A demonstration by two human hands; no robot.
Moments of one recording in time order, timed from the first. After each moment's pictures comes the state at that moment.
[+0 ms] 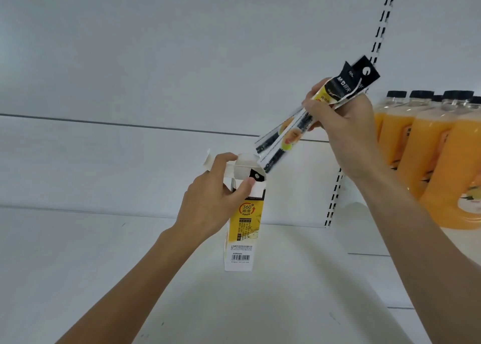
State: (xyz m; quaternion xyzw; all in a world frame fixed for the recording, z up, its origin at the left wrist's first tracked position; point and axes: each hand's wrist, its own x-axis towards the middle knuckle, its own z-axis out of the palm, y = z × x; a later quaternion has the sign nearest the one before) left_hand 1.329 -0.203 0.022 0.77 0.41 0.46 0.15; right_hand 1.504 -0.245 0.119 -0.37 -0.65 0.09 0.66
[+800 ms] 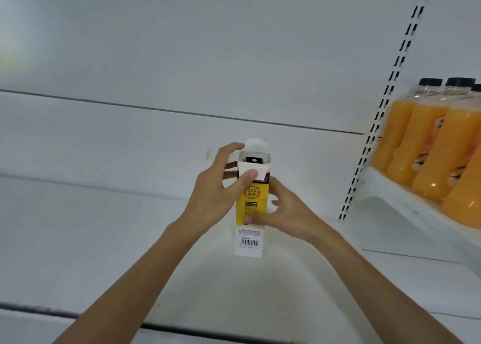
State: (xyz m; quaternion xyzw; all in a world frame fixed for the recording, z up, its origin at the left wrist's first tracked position) left_hand 1.322 -0.201 0.005 0.73 0.35 0.53 0.26; right_hand 1.484 -0.209 -0.013 -0.53 -0.72 0.28 0.36
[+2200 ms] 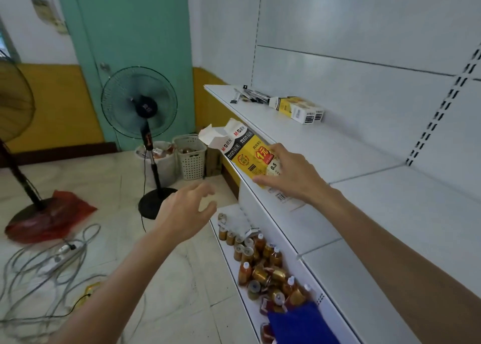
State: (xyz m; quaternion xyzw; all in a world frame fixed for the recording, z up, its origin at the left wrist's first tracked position) left_hand 0.665 -0.422 -0.116 0.41 0.87 0.27 -0.09; right_hand 0.768 -0.231 -0.051 -0.17 -0.95 0.20 0.16
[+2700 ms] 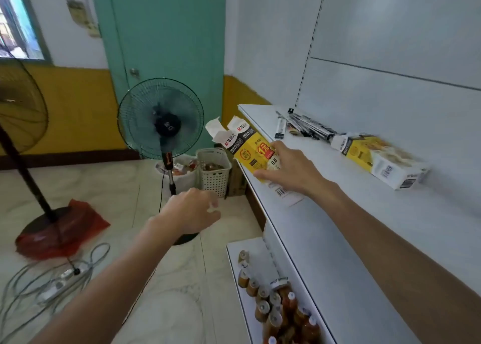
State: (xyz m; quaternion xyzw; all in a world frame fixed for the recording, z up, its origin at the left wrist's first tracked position) left_hand 0.387 -0.326 -0.104 0.38 0.92 0.11 0.05; right_hand 0.466 -0.125 -0.041 -0.11 -0.96 0.21 0.13
